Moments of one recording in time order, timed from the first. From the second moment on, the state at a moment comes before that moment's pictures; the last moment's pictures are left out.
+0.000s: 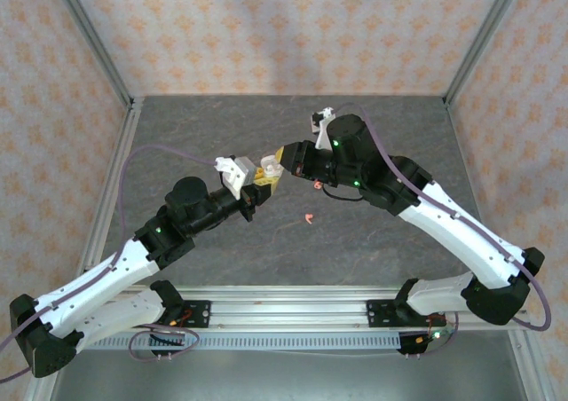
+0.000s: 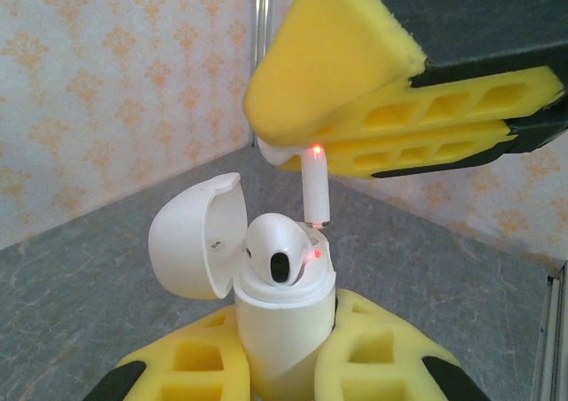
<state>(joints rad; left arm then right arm) -0.75 0.87 0.77 0.03 0.10 -0.07 0.87 1.28 1.51 -0.65 -0.12 0.92</state>
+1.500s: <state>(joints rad) -0.75 0.90 0.76 0.03 0.10 -0.07 0.87 1.31 1.51 -0.70 -0.13 0.88</state>
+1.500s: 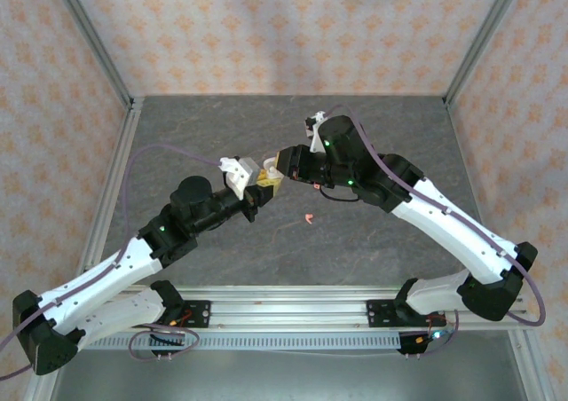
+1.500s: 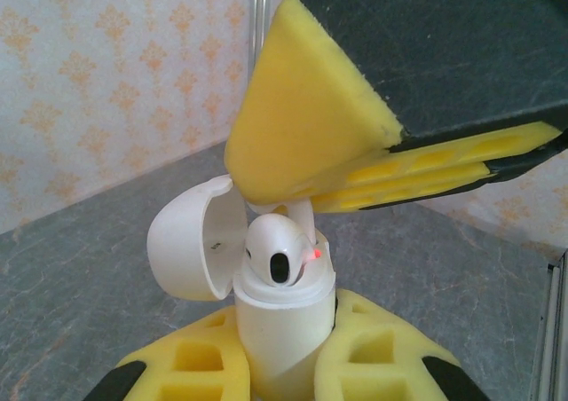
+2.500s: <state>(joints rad) -0.75 0.91 0.76 0.04 0.11 -0.07 0.88 1.26 1.53 -0.77 -0.01 0.84</state>
